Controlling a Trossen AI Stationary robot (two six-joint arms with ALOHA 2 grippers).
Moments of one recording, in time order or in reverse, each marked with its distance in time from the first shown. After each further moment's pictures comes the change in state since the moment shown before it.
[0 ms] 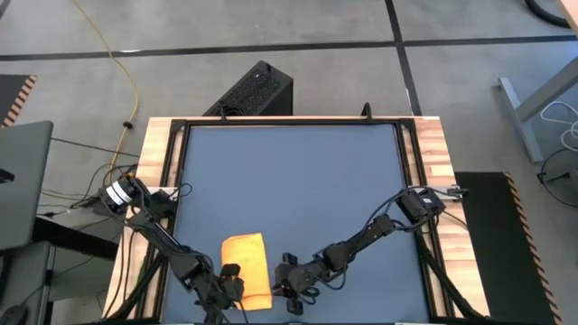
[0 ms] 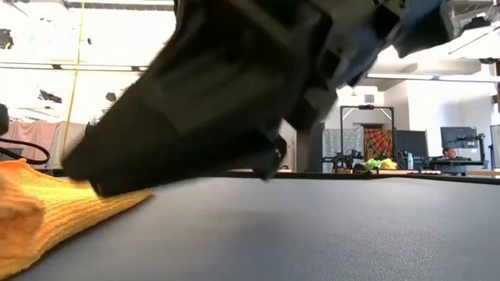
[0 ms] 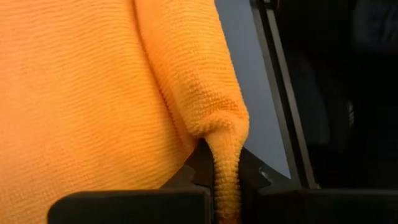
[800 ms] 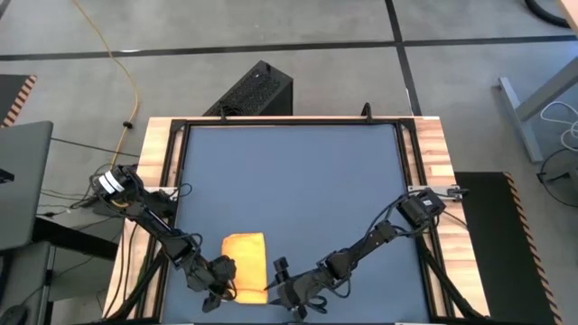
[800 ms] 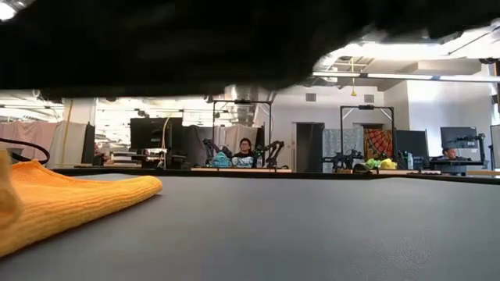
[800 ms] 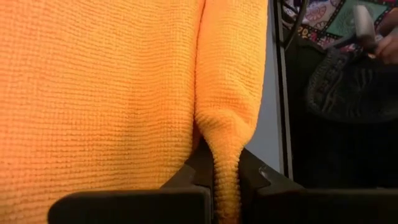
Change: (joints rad) left arm 0.003 -0.124 -0.346 0.529 -0.032 -0.328; right arm 0.057 0.020 0.011 0.154 0.158 -0.650
